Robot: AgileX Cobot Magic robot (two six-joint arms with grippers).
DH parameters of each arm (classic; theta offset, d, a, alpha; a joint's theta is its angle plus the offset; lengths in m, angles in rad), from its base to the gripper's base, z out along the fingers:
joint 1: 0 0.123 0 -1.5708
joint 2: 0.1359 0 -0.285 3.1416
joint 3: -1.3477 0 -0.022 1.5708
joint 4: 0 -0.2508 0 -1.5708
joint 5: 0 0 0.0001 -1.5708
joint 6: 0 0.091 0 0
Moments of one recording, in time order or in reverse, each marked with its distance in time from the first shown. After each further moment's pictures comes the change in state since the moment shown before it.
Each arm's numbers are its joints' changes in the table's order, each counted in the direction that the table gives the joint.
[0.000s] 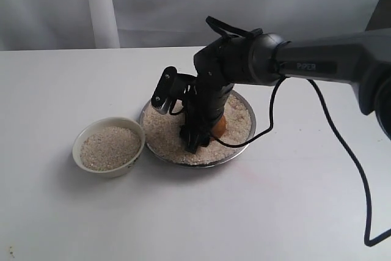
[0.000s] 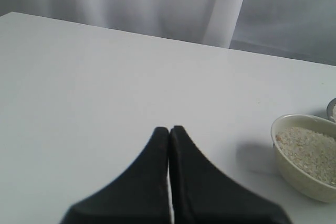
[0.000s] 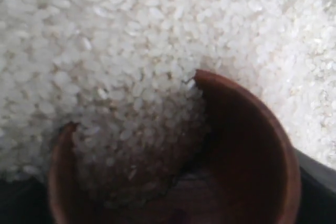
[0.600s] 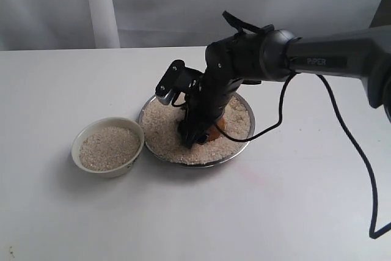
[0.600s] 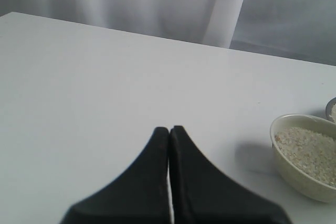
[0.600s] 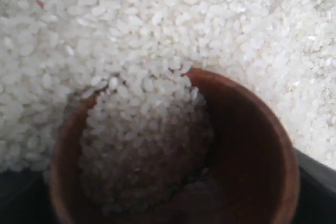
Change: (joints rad) left arm 0.000 0.000 0.000 0.000 0.000 0.000; right arm -0.048 -0.008 -0.022 -0.160 0.049 -0.045
